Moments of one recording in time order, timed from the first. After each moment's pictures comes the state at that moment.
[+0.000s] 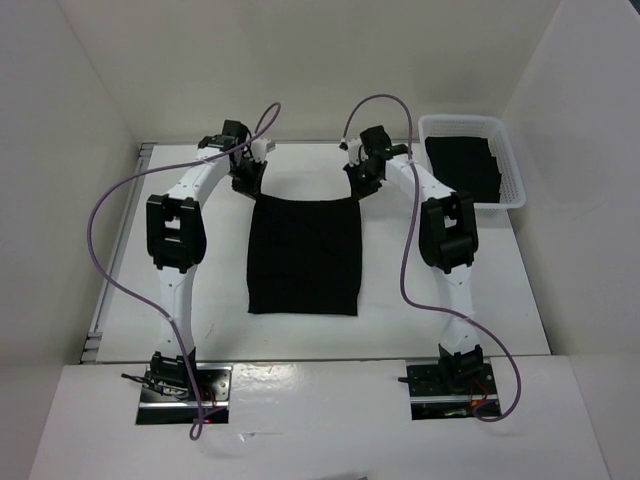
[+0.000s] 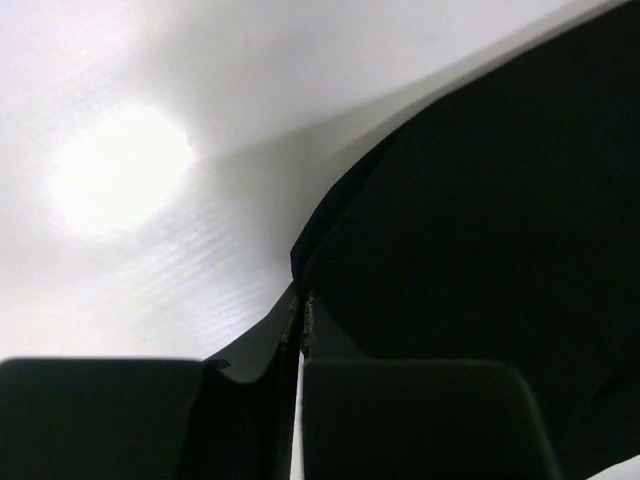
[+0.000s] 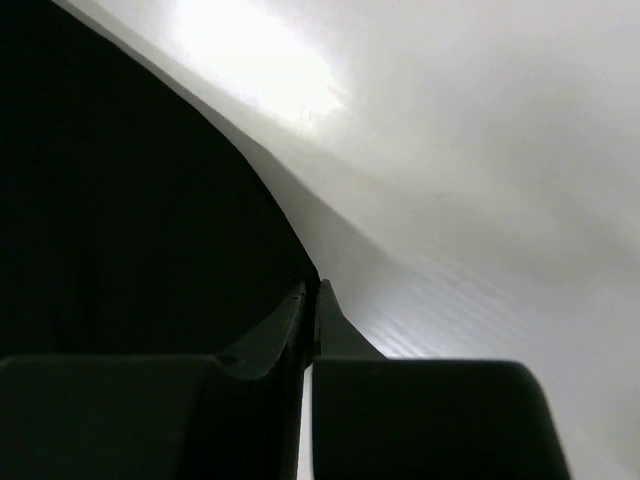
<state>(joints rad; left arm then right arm) -0.14 2.32 2.07 -0.91 0.30 0.16 0.31 2.28 1.94 -0.70 -0.26 -0.16</state>
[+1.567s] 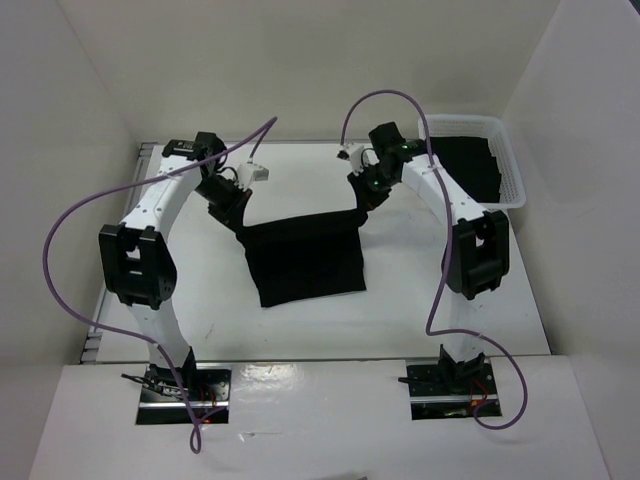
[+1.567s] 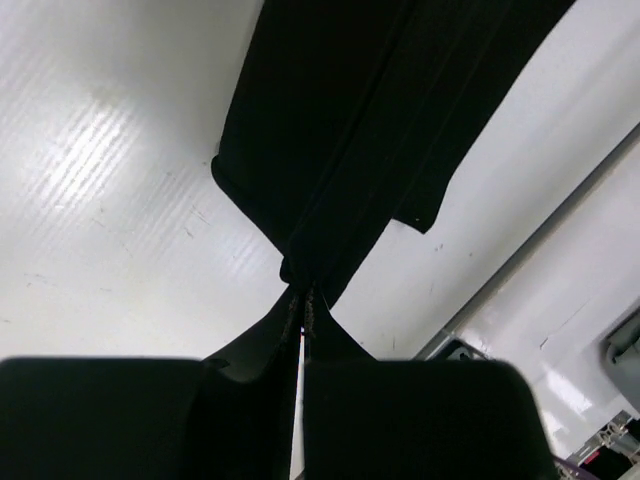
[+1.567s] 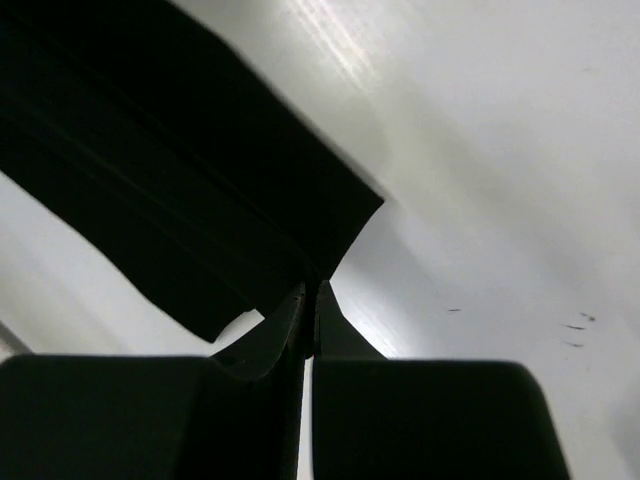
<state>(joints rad) -0.12 1.87 1.75 -1.30 0.48 0.57 0.34 1.95 1.78 -0.94 -0.37 -0.38</state>
